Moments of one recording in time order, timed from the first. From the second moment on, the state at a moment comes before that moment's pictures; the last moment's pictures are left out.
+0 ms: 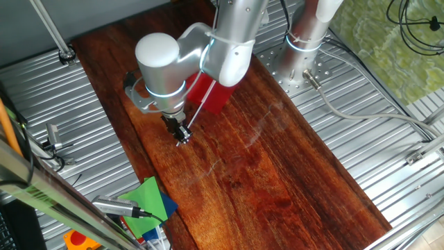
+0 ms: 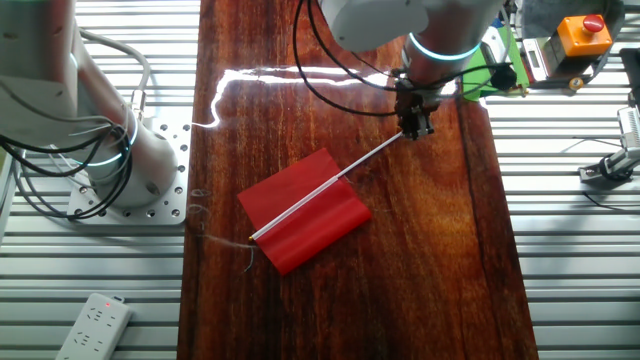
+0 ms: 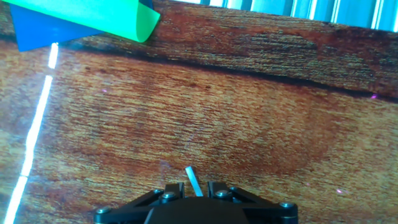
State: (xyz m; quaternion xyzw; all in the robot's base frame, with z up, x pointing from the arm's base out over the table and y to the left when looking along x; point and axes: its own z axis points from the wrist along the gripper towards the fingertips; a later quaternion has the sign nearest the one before) arm 0.528 0.085 0.014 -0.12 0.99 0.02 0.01
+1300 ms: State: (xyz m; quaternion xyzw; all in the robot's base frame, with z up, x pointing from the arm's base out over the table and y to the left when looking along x) arm 0.528 0.084 0.015 -0.13 0.99 0.01 0.02
